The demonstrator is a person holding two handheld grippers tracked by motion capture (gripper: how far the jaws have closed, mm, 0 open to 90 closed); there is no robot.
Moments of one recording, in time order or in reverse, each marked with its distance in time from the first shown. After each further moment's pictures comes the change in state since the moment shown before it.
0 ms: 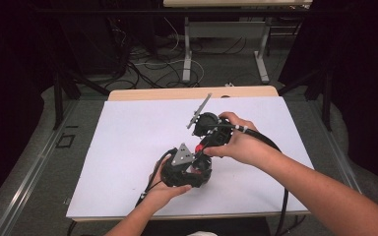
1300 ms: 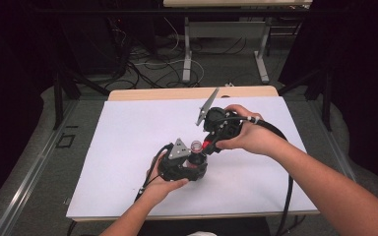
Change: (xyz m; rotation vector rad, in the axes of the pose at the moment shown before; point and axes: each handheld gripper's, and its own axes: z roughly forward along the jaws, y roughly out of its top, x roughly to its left) left arm 0.022 0.000 0.003 -0.010 0.051 -0.044; right arm -0.023 -0.011 -0.011 -0.011 0.068 -0.126
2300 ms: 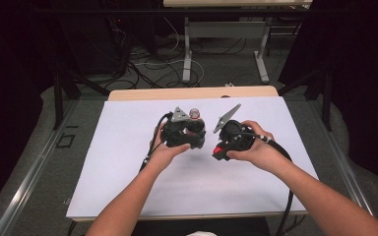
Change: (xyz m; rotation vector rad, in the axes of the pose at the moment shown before) left arm 0.062 0.053 0.036 -0.015 0.075 -0.072; right arm -0.016 -0.060 0.037 -0.097 -0.068 0.157
